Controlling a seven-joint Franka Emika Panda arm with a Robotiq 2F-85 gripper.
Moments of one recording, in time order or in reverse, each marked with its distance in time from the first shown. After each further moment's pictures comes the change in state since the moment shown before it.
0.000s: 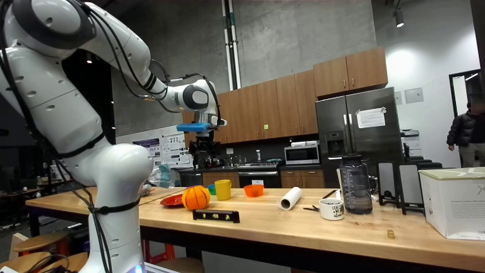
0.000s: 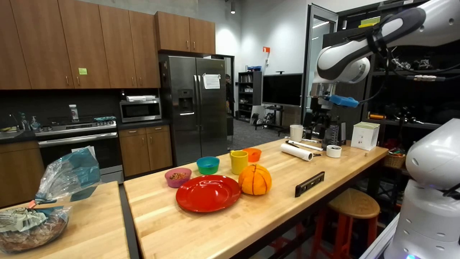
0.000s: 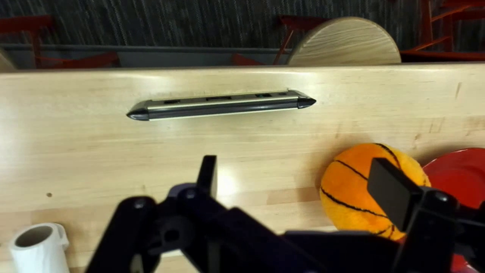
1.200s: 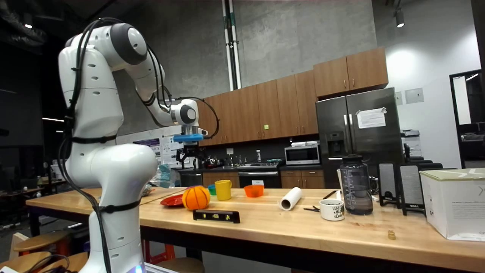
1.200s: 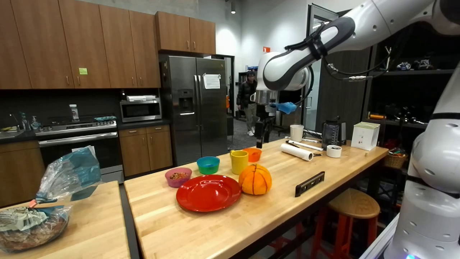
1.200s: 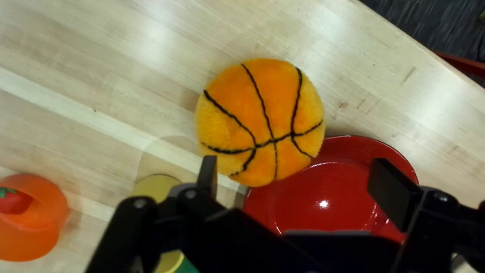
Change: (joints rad) arm 0.199 0.430 0.224 0.309 0.026 0.167 -0.134
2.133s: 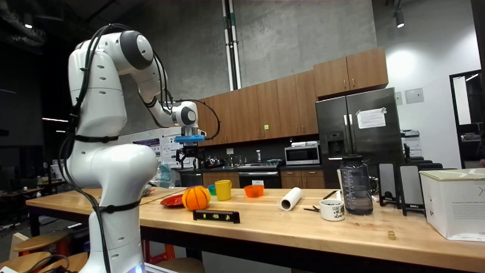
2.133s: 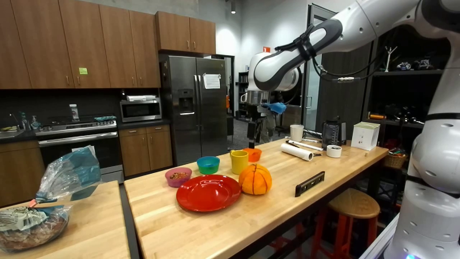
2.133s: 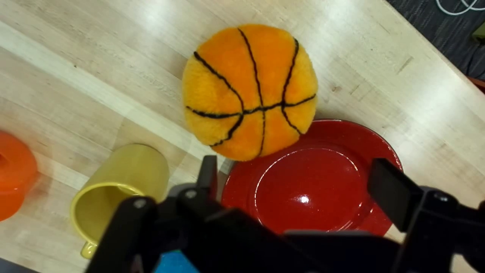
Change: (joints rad) arm 0.008 0.078 0.022 0.081 0.003 -0.001 -0.066
